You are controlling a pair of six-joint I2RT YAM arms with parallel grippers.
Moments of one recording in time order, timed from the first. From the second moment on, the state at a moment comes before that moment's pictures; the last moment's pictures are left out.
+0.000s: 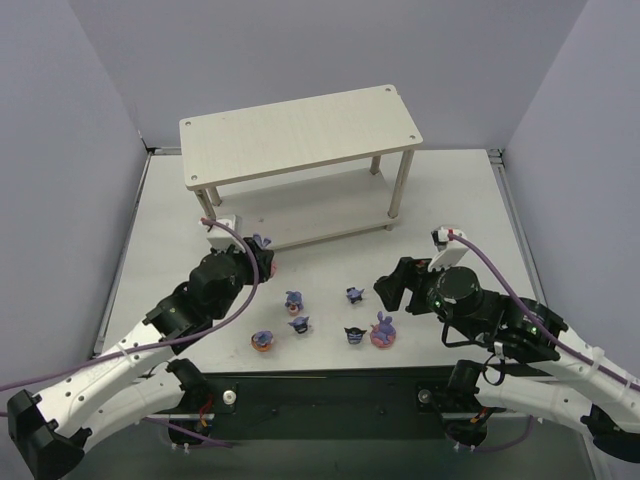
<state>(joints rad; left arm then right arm) -0.80 0.79 0.67 -0.18 -0.47 -0.52 1.05 0.72 0.98 -0.80 0.45 0.71</state>
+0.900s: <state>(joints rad) -0.65 0.96 0.59 0.10 -0.42 -0.48 1.05 0.68 0.95 -0.80 0.46 0.70</state>
